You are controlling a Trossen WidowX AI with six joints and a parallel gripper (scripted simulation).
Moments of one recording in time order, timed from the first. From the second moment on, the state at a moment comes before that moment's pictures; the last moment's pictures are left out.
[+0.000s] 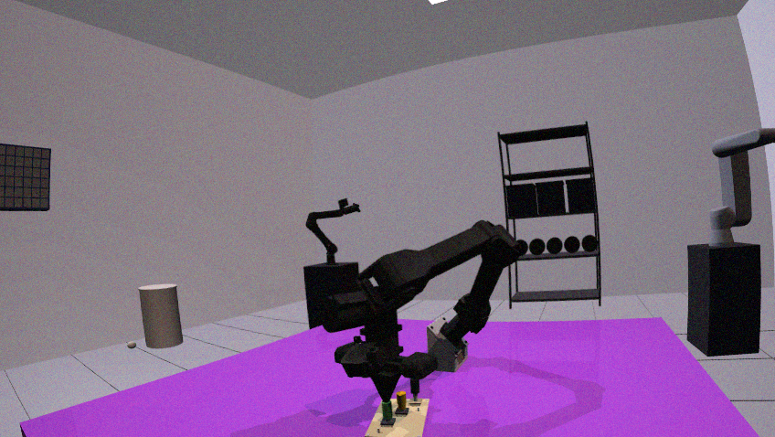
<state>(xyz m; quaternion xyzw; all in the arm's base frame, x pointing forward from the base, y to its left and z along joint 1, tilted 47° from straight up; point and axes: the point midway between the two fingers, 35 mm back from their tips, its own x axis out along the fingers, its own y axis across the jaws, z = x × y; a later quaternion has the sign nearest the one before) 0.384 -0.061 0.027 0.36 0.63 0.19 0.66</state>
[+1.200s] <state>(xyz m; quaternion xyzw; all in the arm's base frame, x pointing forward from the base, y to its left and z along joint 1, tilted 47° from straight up) 0.383 -0.066 0.035 0.36 0.63 0.19 0.66</state>
